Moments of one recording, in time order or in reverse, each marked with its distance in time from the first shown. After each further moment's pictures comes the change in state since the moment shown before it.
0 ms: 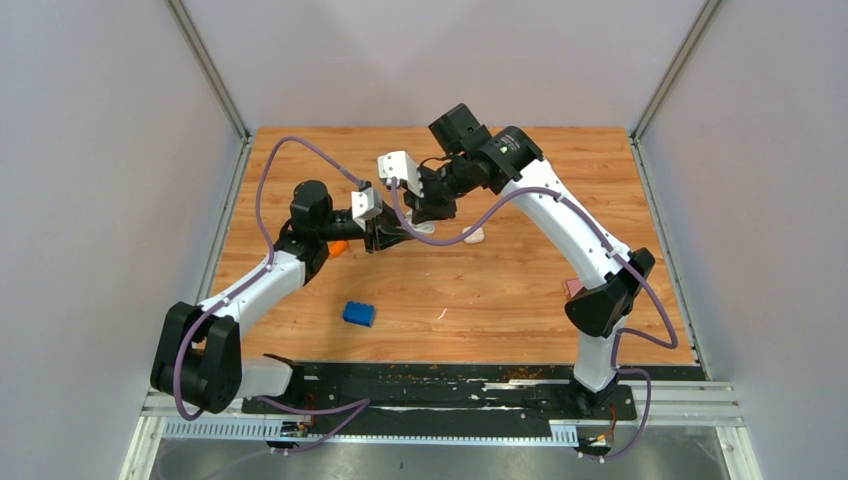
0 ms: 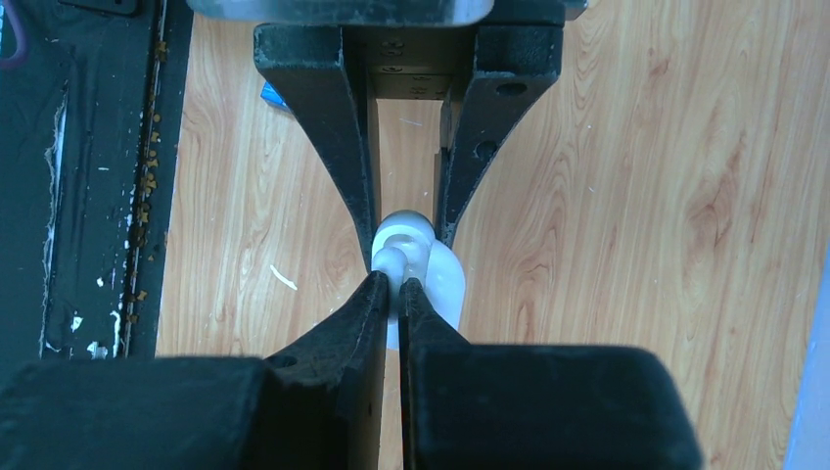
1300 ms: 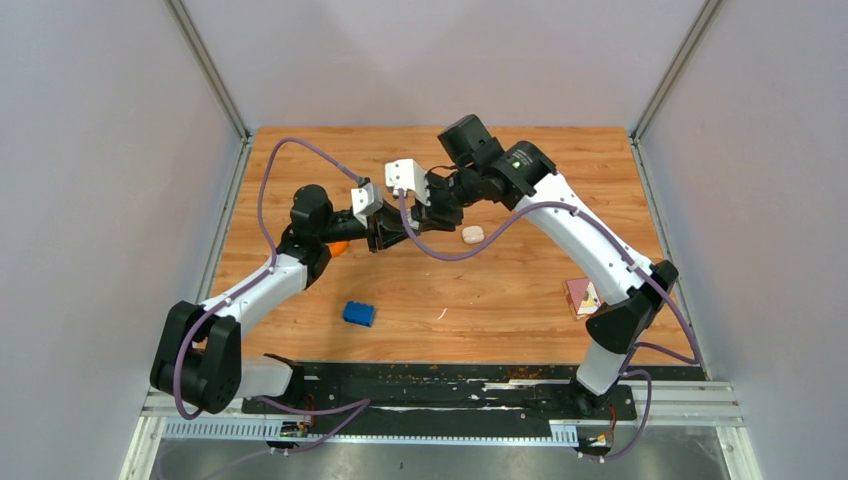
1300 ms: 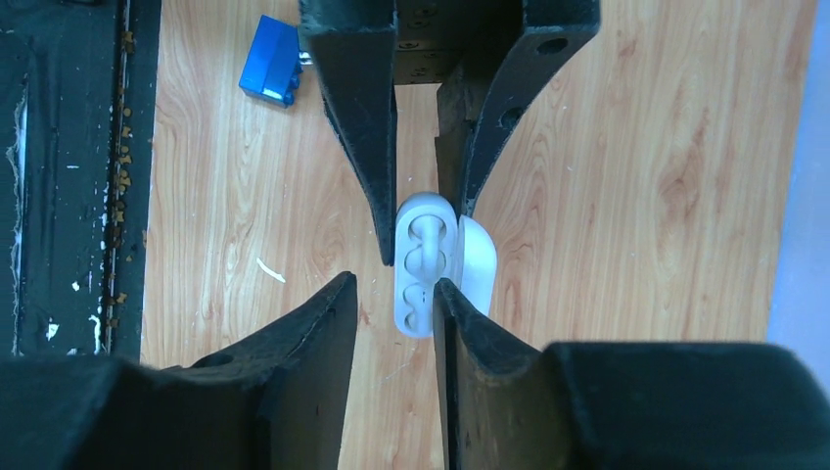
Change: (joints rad) left arm -0.019 0.000 -0.031 0.118 -0.070 -0.142; right arm 0.022 -0.115 -0.186 0.134 0.078 0.031
